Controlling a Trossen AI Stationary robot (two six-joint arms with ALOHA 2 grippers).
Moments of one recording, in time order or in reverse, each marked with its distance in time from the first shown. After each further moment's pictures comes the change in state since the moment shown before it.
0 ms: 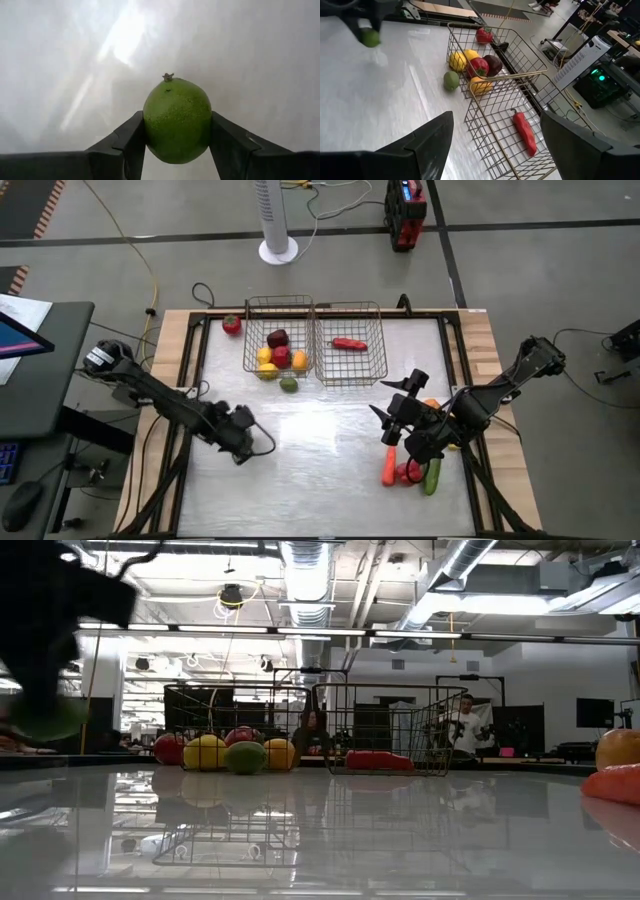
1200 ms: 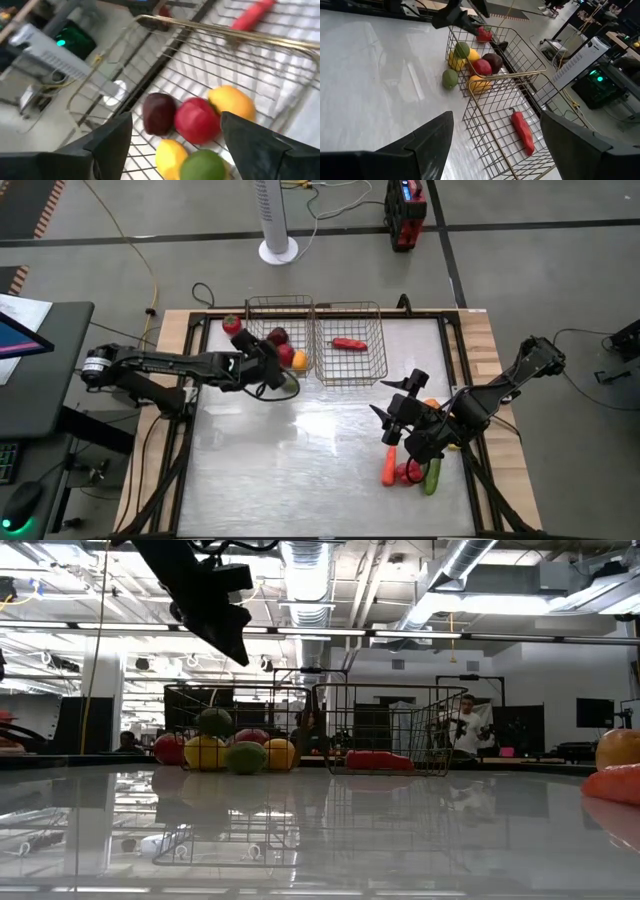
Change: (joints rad) left arm 0.551 0.000 0.140 0.334 -0.627 0.869; right arm 0.000 0.000 0.000 -0.011 0.000 -0.010
